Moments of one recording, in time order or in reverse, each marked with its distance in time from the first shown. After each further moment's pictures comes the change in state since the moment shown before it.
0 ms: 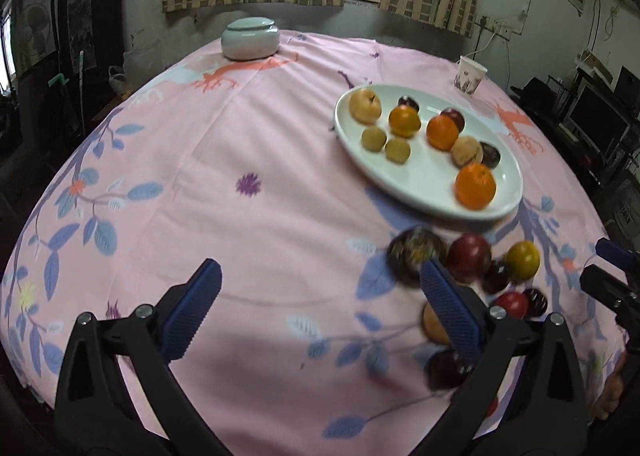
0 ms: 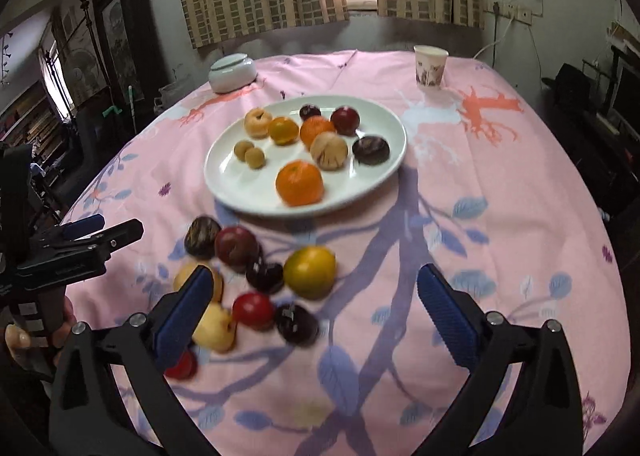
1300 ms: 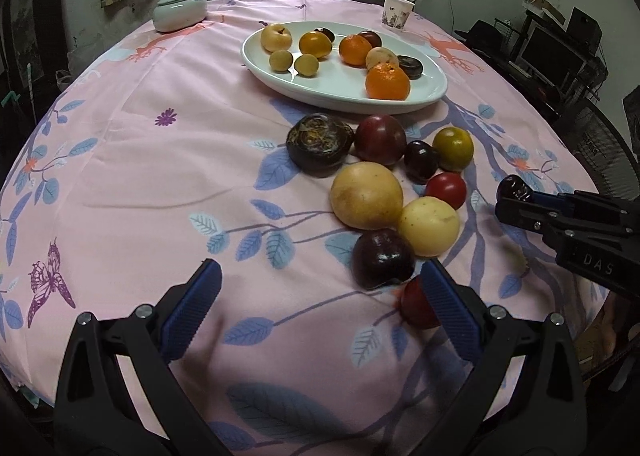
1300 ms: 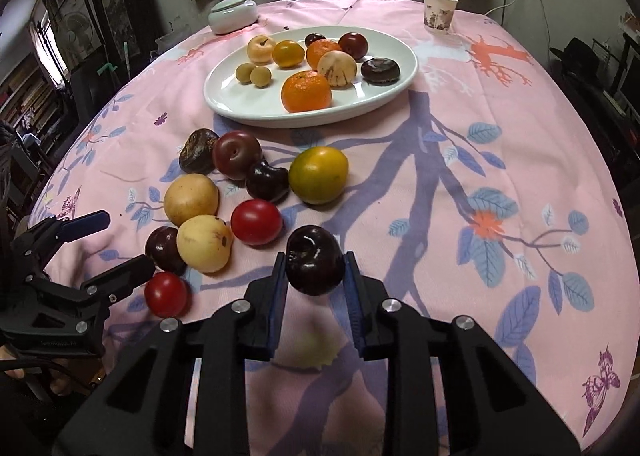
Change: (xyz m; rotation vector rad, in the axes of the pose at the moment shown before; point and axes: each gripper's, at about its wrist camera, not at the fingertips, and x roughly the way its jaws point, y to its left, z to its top) left arm -0.008 -0.047 -0.051 0.140 0.122 -0.158; right arm 0.020 0.009 -0.036 -0.021 0.158 -0.011
